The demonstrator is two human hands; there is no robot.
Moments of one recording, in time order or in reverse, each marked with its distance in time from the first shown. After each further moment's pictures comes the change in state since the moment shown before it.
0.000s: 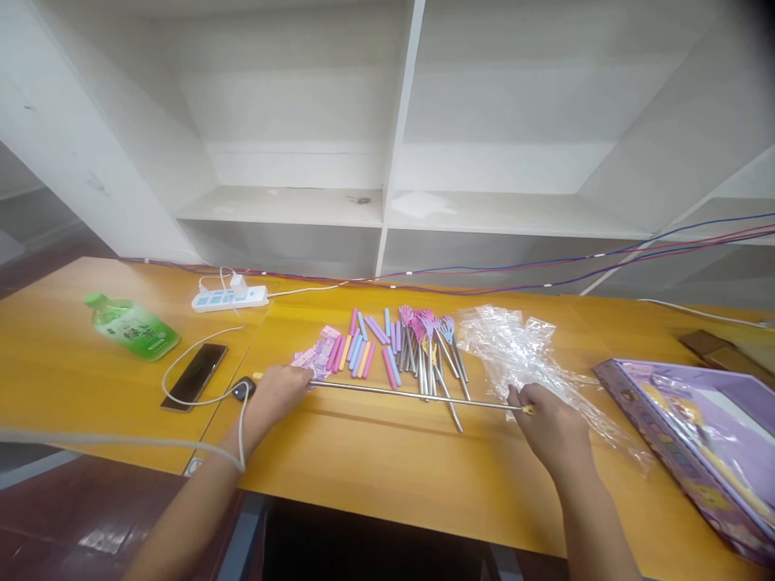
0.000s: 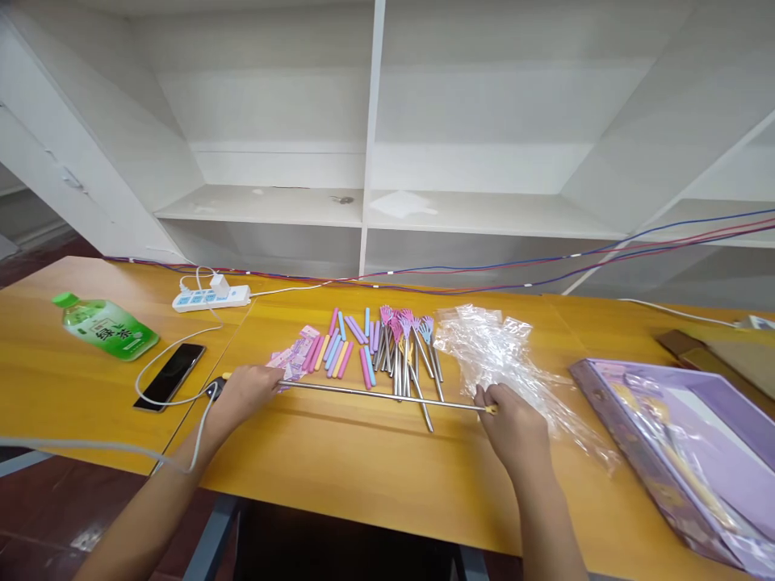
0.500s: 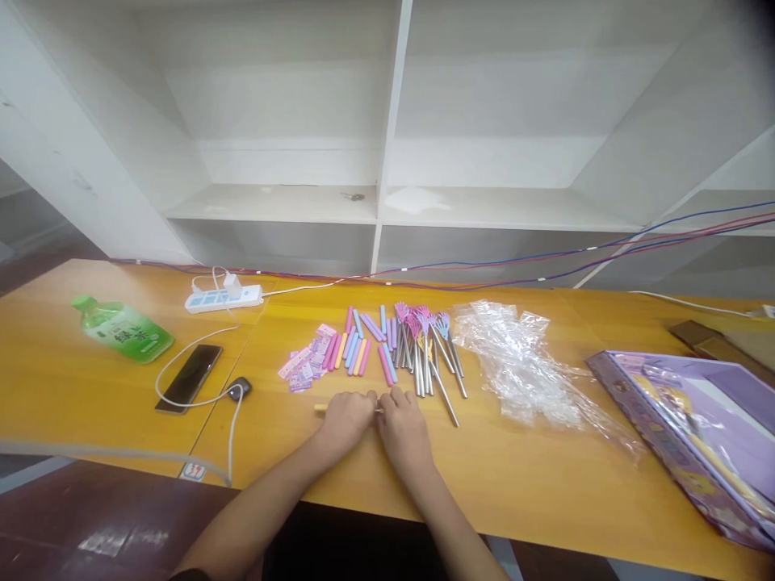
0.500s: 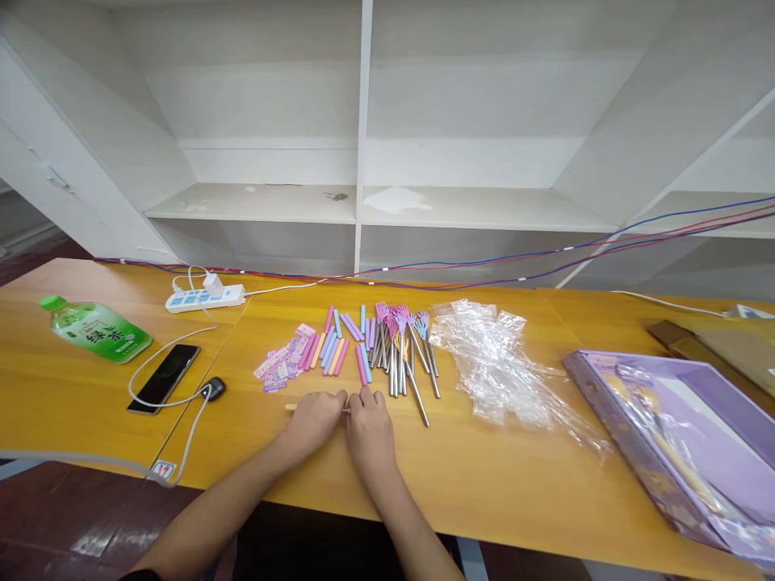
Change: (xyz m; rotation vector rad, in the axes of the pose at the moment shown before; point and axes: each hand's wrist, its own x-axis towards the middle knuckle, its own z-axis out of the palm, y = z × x) left_hand 0.028 0.145 0.029 -0.179 -0.166 0.091; right_hand -0.059 -0.204 0.088 0.125 -0.217 -0.227
